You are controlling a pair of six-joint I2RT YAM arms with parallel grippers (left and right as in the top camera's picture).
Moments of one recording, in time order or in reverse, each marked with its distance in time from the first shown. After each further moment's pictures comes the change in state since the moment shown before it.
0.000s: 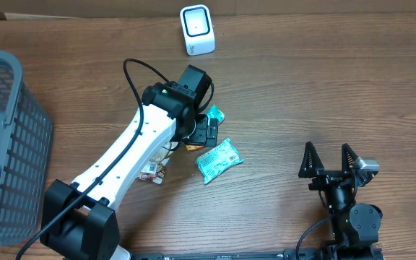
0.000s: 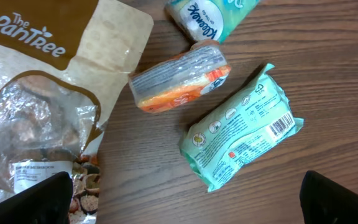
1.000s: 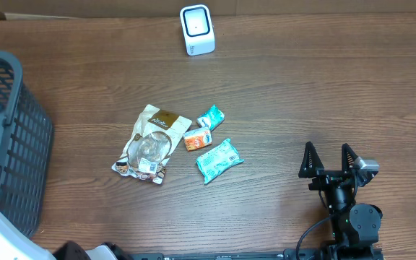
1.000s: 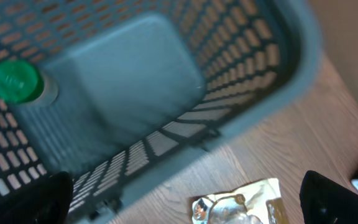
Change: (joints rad) left arm 1.178 -0.227 0.618 -0.432 -0.054 0.035; right arm 0.000 0.000 0.000 0.001 0.000 0.000
